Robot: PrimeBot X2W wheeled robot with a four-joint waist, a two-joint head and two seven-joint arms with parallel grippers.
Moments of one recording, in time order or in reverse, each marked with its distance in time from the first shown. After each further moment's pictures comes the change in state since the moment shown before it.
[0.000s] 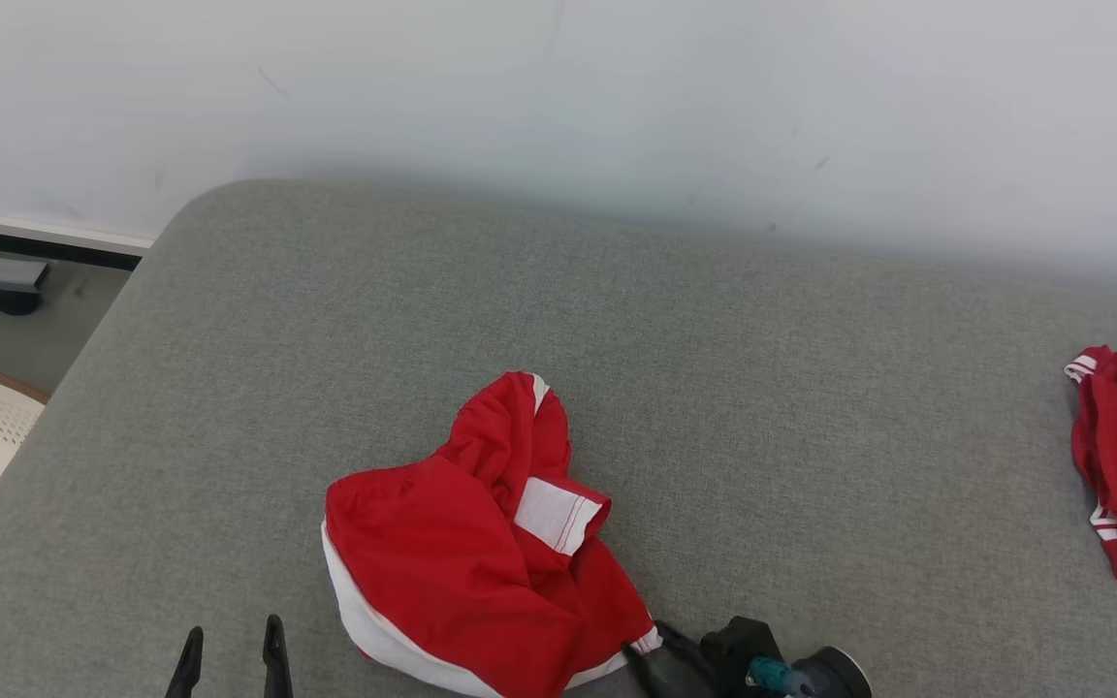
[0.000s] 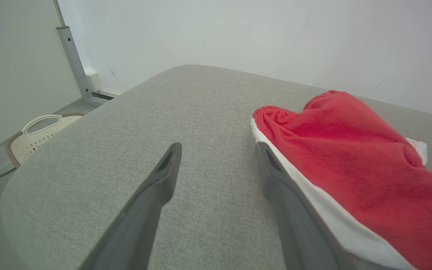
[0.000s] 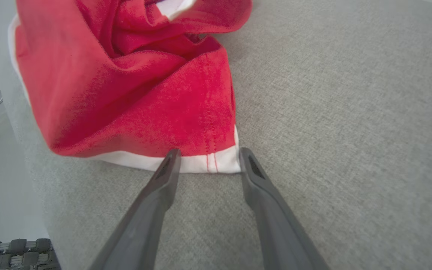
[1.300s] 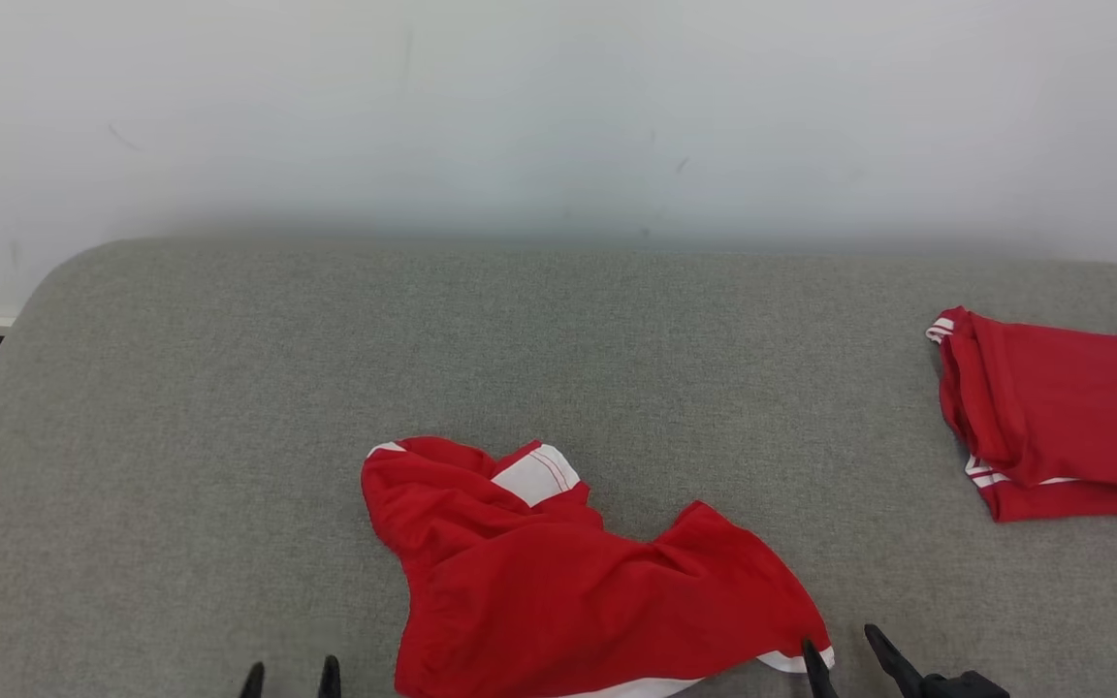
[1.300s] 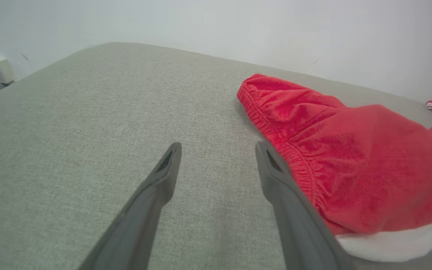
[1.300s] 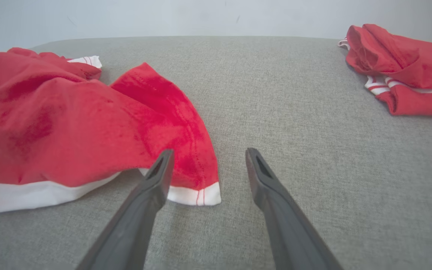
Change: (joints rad) left arm 0.008 0.000 -0.050 0.058 -0.055 -0.026 0.000; right arm 0.349 -0.106 -0.486 -0.434 -0.118 0.000 0.001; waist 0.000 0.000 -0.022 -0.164
